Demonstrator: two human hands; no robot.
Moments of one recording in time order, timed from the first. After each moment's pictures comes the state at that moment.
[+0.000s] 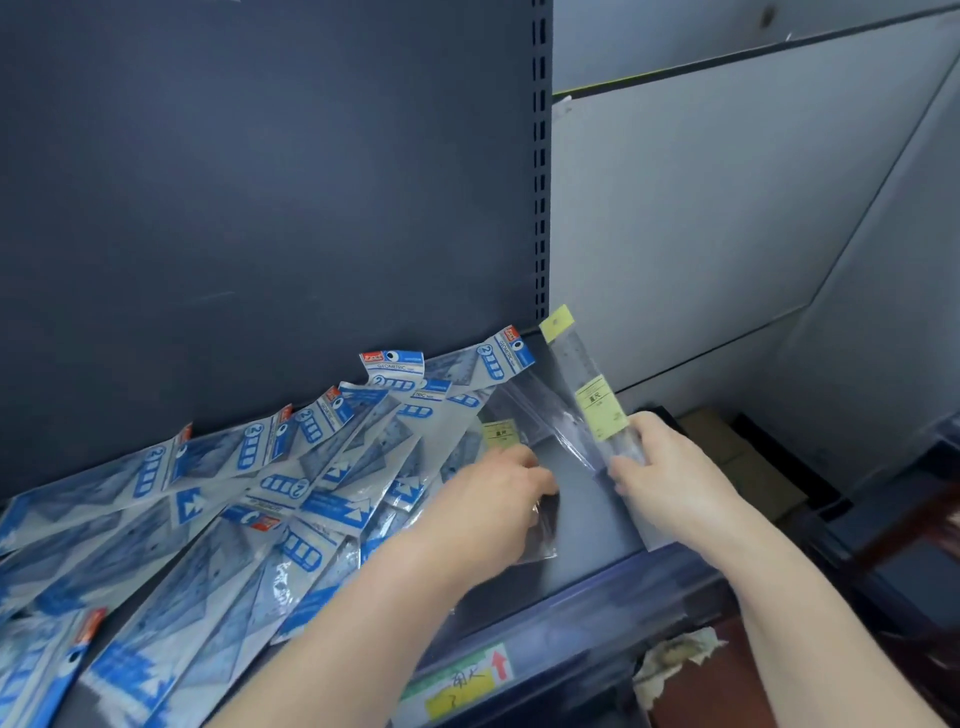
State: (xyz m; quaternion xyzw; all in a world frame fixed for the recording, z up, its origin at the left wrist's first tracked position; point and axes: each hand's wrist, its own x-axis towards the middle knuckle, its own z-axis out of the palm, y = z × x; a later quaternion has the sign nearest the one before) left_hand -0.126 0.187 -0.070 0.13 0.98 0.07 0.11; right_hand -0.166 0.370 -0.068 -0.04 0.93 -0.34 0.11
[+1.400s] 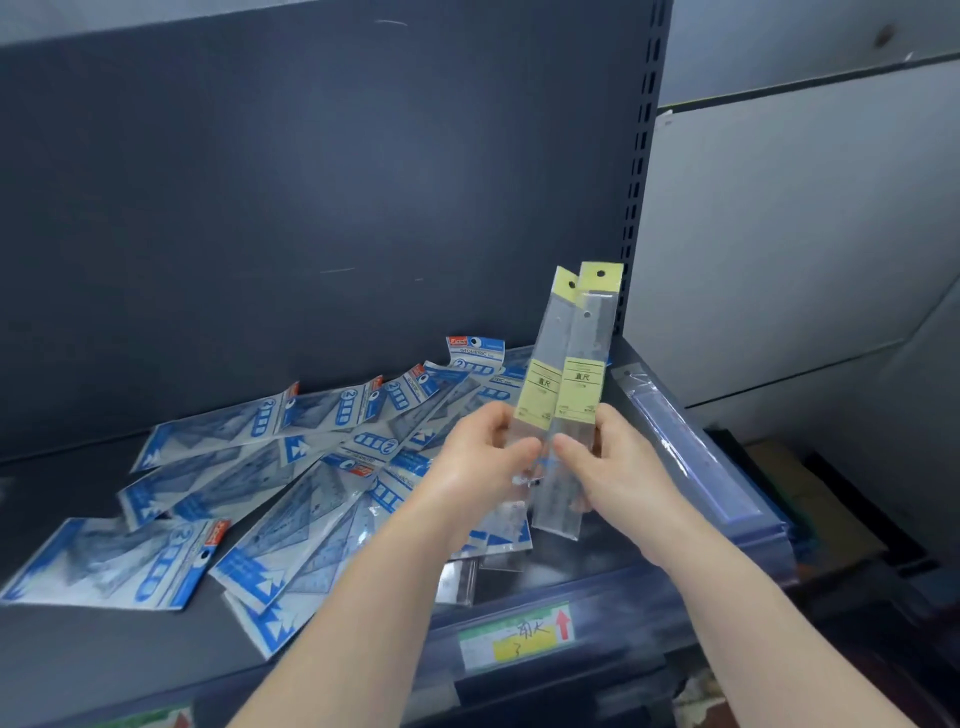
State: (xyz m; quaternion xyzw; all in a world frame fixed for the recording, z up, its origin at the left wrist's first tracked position) left_hand -0.081 0.147 -0.039 -0.17 0.77 0.61 0.02; right_hand -0.132 0.281 -0.063 -0.11 0.82 -0.55 0.13
